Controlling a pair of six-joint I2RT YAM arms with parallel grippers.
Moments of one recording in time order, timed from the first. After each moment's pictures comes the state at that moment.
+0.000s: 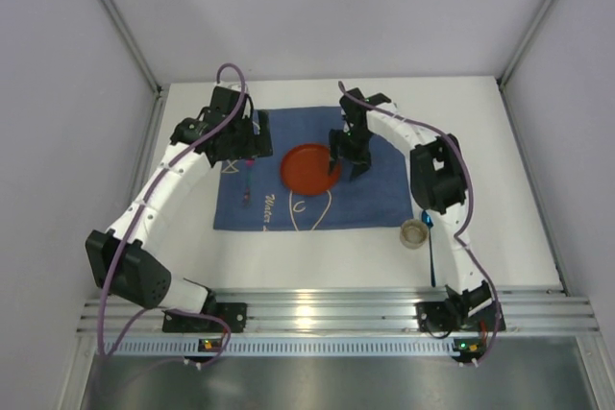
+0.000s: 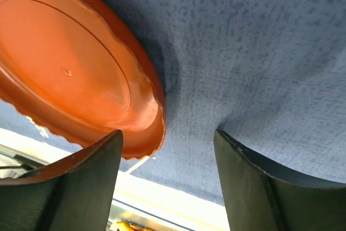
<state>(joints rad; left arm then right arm) -0.37 1.43 1.44 -0.86 -0.13 -0.39 0.48 2.37 2.04 -1.08 -0.29 0.51</state>
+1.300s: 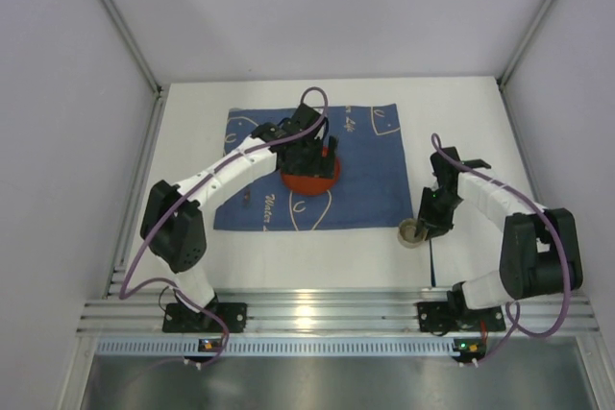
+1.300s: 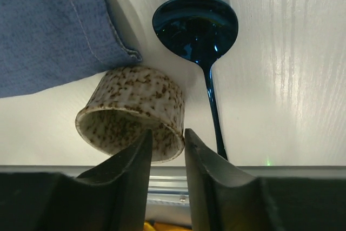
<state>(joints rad) -0.68 1.75 1.52 -0.75 -0.05 -0.48 0.15 1.43 0.85 -0.91 -0.13 0.47</state>
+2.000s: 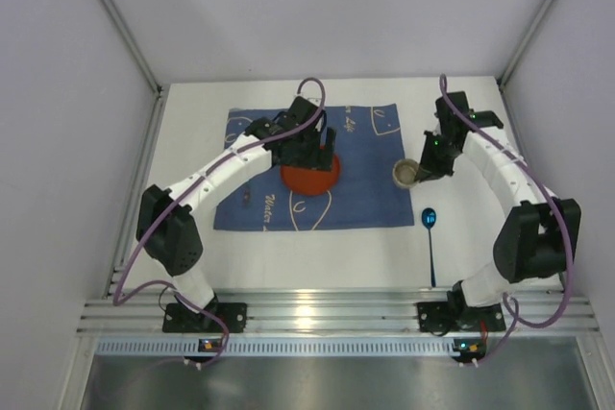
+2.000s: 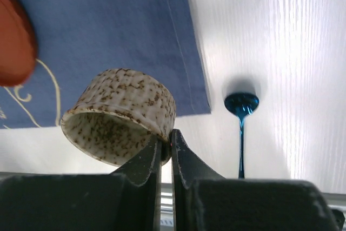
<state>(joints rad) -0.68 1.72 1.56 -0.77 -0.11 -0.45 0.15 1.53 1.29 -1.02 -0.11 0.44</state>
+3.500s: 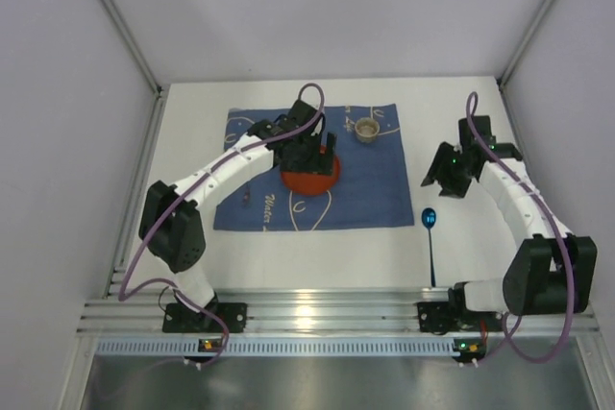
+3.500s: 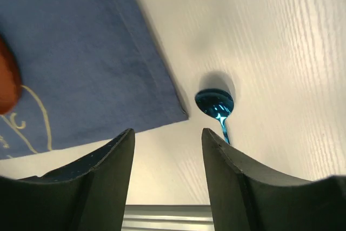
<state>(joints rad) -0.66 1.74 1.52 -0.75 -0.03 -0.47 0.04 1.36 1.10 -0.82 -0.10 0.50</state>
